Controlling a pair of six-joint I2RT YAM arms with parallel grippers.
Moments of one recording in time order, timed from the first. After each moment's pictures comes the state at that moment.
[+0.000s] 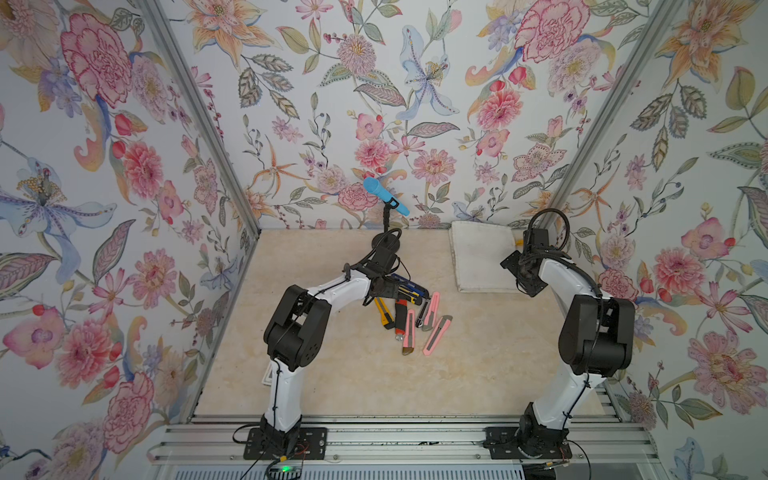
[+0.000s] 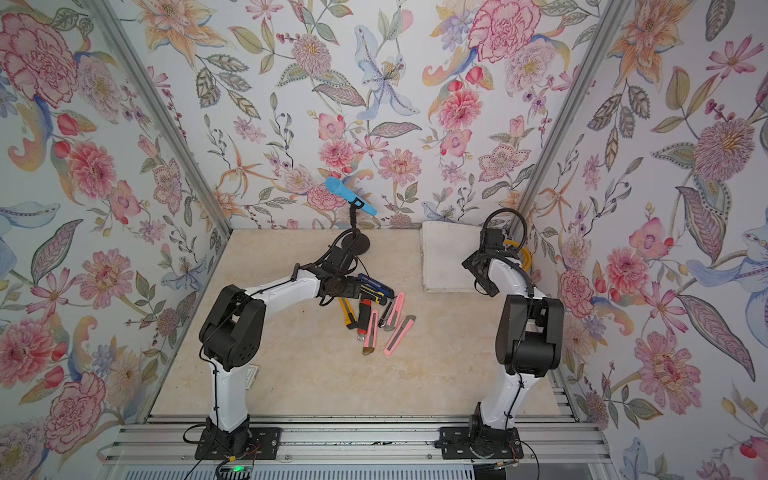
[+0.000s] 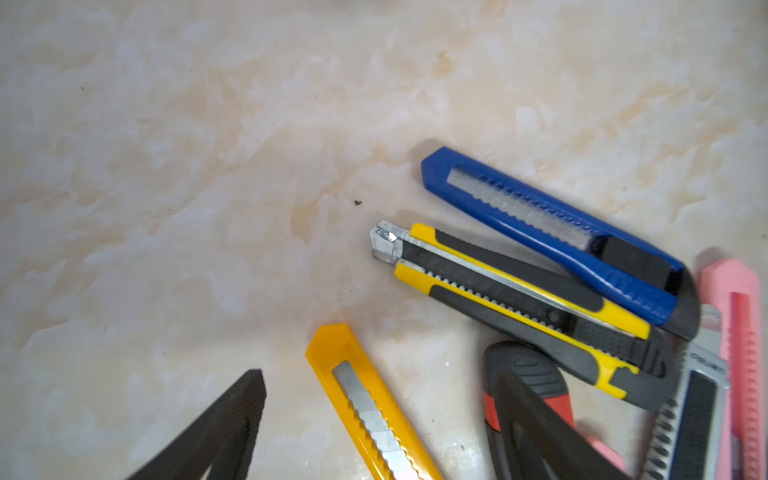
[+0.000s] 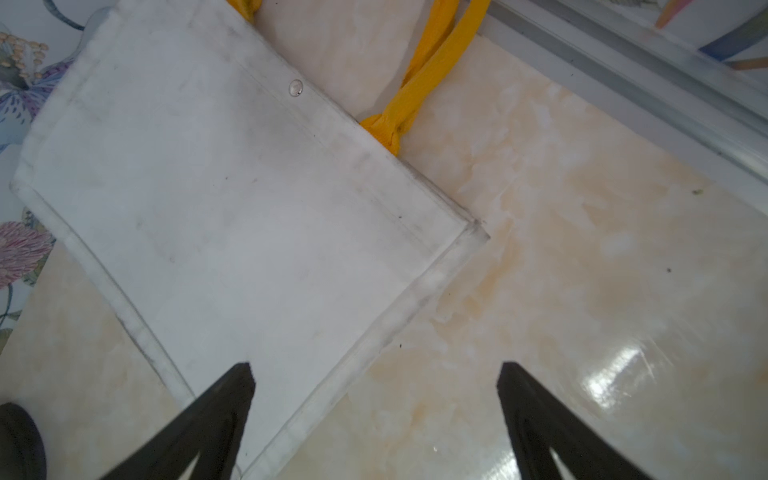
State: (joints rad) left arm -0.56 2.02 1.48 -0.47 -0.16 -0.36; right arm -0.09 1.87 1.43 -0.62 0.13 0.82
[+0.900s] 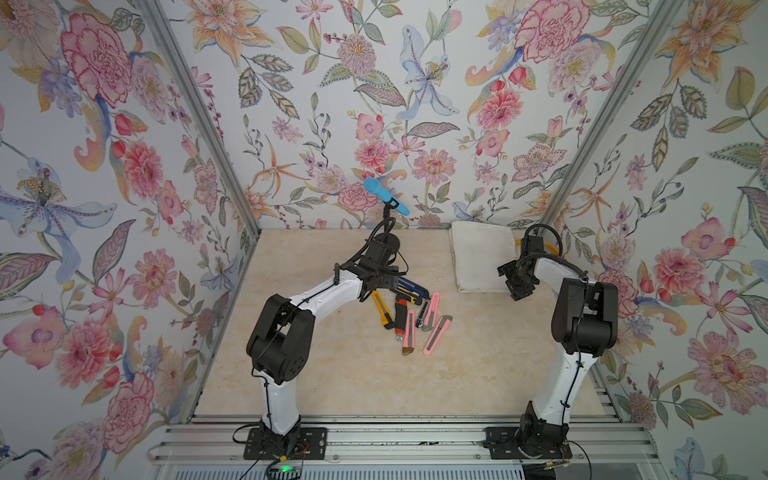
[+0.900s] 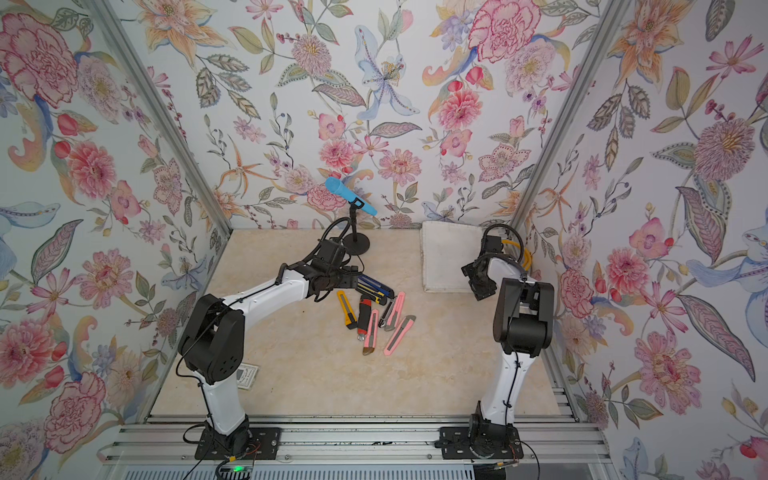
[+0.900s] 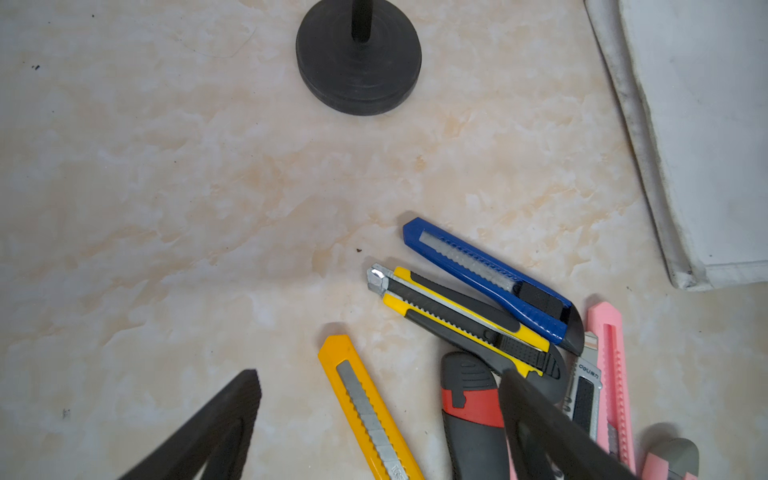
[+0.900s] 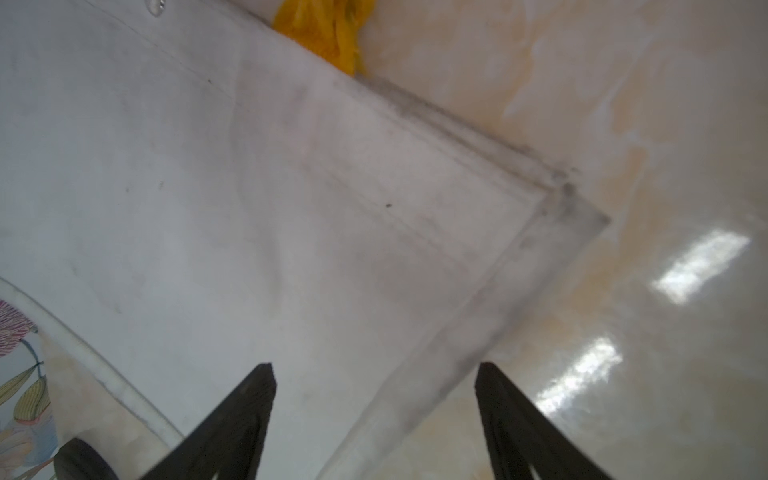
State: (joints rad) left arm -0.56 1.89 1.43 -0.41 -0.19 -0.41; right arm -0.11 2.05 1.47 -0.58 -0.06 1.04
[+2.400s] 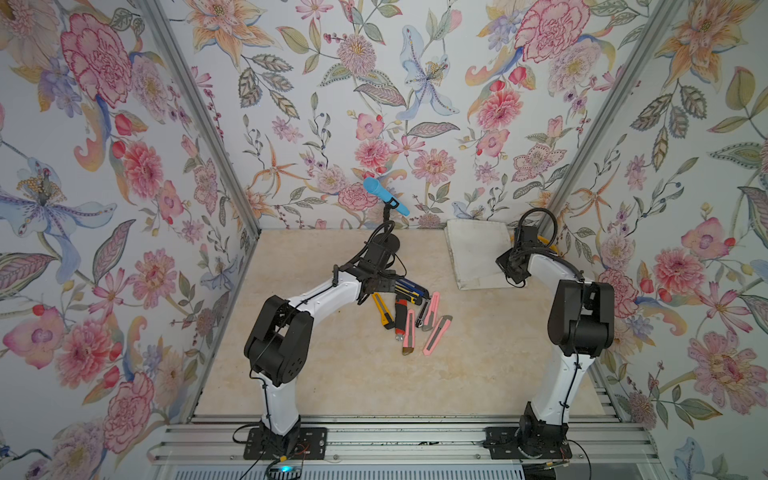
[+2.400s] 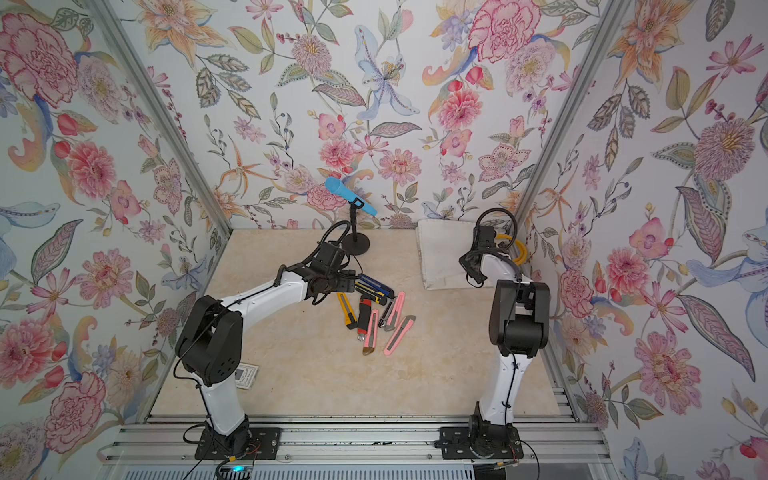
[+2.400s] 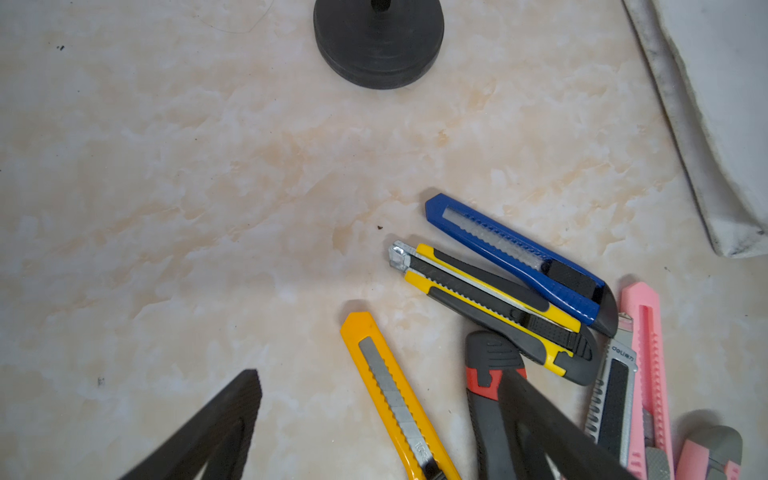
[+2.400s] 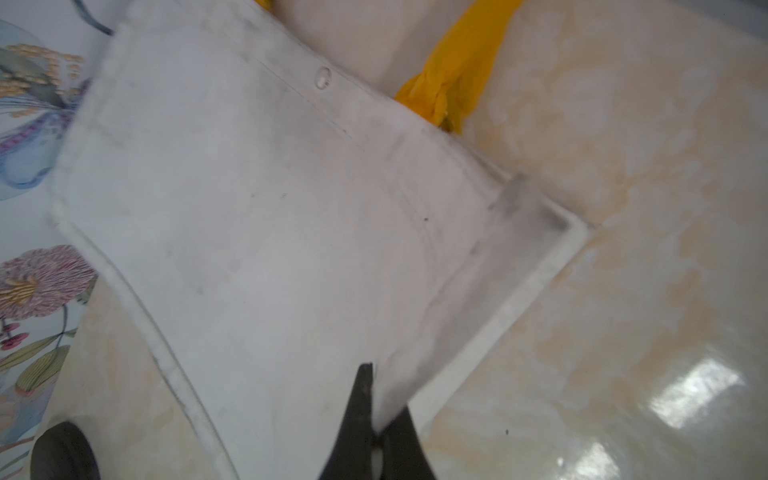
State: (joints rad) left arm -0.56 1.88 1.40 -0.44 -0.21 -0.39; right arm -0.02 1.97 1.53 -0.48 0.11 0.83
